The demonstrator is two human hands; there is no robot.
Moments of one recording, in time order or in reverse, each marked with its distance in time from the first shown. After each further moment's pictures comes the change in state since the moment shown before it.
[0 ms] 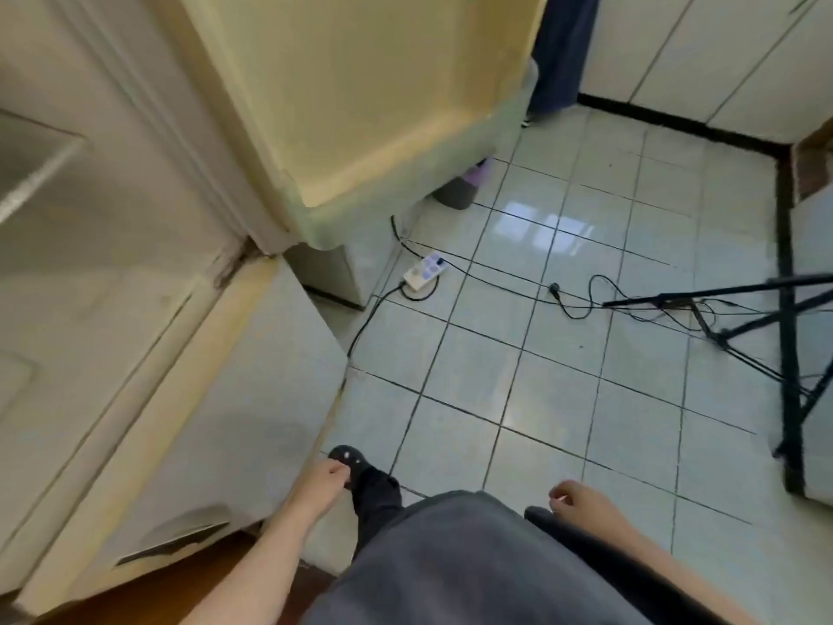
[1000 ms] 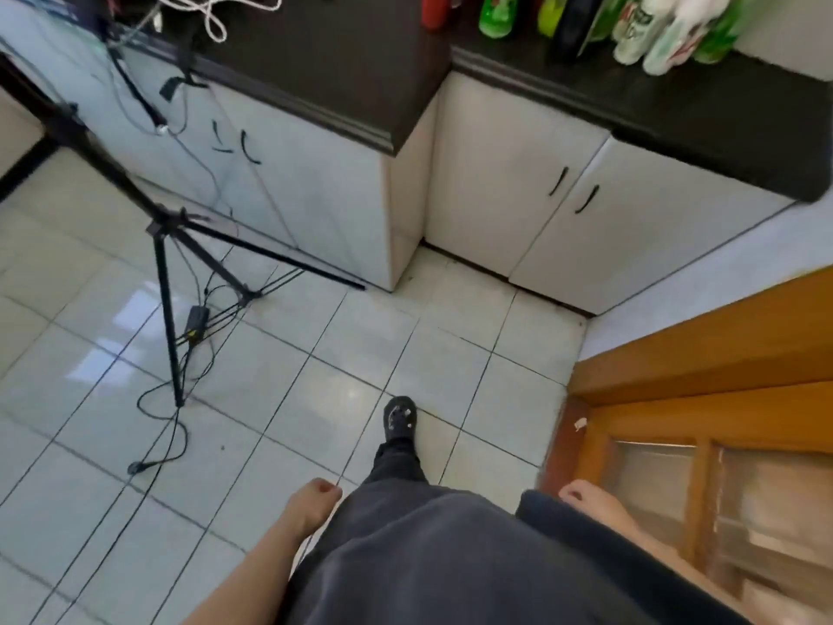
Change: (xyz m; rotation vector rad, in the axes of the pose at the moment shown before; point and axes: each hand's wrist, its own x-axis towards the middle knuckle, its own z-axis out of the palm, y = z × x) left_hand -0.107 0.445 0.619 1.456 -0.625 0.546; right_hand -0.136 0.537 0.066 1.409 0.267 0.878
